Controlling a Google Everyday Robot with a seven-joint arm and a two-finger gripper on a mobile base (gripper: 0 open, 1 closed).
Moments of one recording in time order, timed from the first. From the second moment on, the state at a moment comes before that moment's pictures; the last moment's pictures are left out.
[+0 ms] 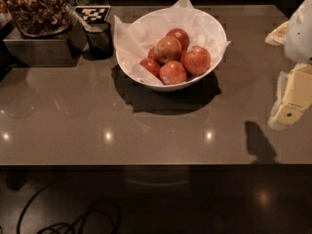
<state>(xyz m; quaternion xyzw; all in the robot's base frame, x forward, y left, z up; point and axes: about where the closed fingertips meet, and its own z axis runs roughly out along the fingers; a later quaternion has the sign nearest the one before) 0.438 -0.217 0.976 -0.60 0.78 -0.03 0.16</state>
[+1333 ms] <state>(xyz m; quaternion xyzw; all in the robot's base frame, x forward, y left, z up) 0.470 -0.180 0.989 -0.58 0.77 0.05 0.25</state>
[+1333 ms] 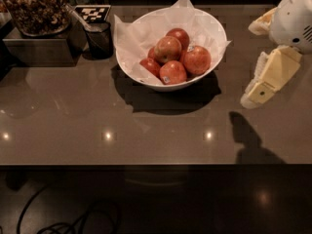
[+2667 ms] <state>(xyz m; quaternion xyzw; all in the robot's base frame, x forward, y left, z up) 0.511 -0.118 0.986 -0.61 0.74 0.09 0.28</state>
